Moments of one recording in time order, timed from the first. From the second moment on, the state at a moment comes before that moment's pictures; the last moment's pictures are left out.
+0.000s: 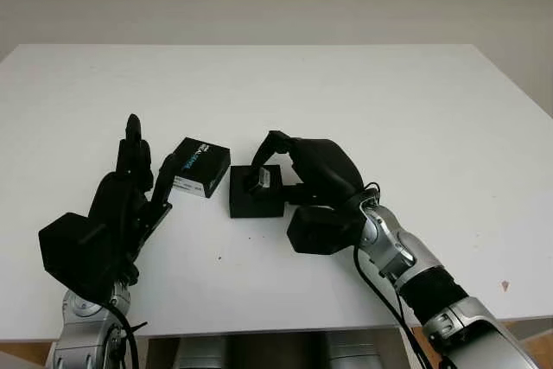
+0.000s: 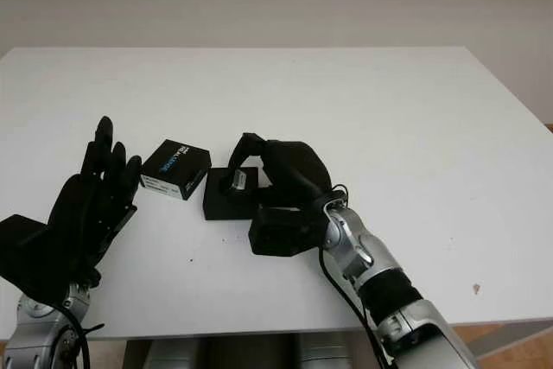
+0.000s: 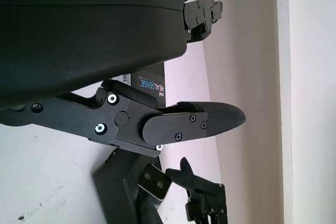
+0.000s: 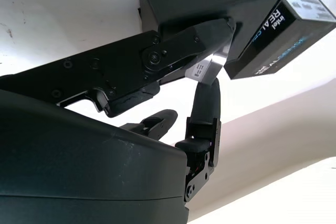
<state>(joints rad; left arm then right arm) 0.06 0.17 0.18 -0.22 -0.10 0.09 -0.11 -0.53 -0.27 0.38 0.55 -0.60 -0.29 -0.18</state>
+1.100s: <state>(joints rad) 0.05 0.19 0.18 -0.22 -0.11 0.11 -0.12 -0.54 -0.26 0.34 0.41 -0.58 -0.20 -0.01</state>
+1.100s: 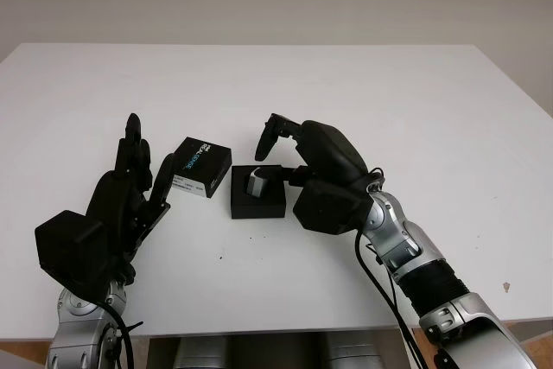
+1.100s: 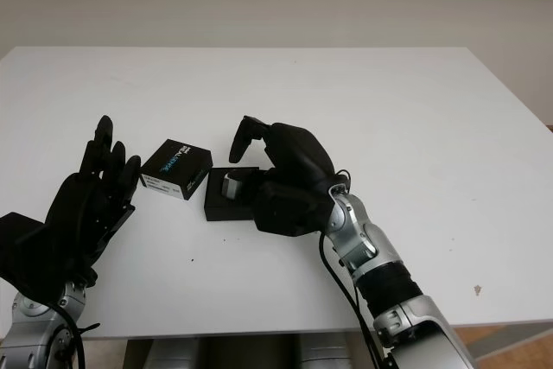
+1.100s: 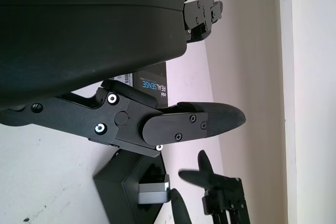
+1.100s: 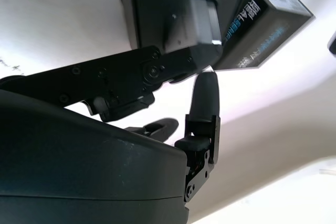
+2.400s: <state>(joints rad) 0.06 0.17 0.18 -0.23 -0.09 0.10 -0.10 -0.52 -0.29 0.45 0.27 -0.81 0.04 0.09</state>
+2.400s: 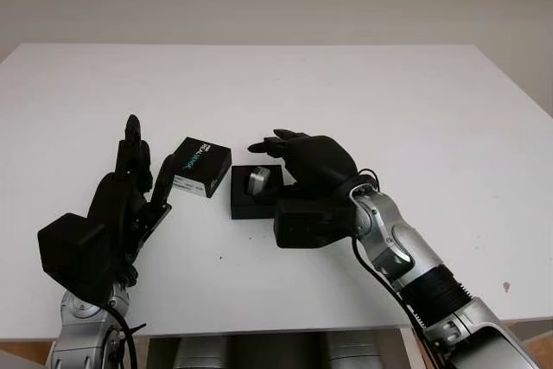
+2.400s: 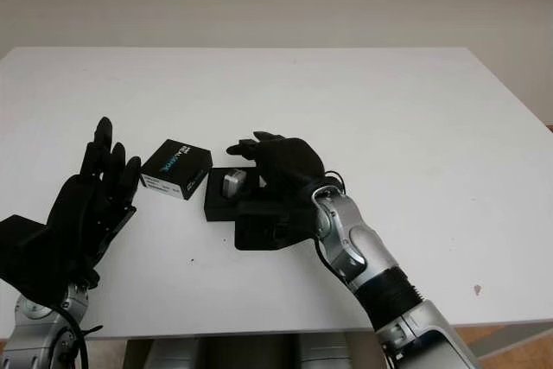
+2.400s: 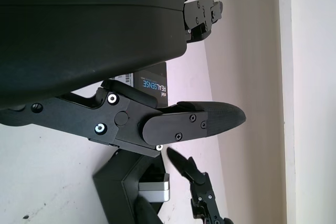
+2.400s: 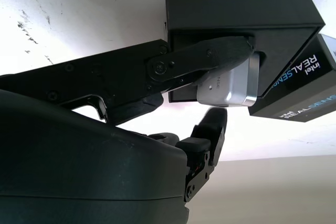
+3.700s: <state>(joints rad) 0.05 0.17 0.18 -0.23 -0.10 0.11 -0.11 -0.49 -0.32 0.49 0.14 -1.01 0.04 -0.01</state>
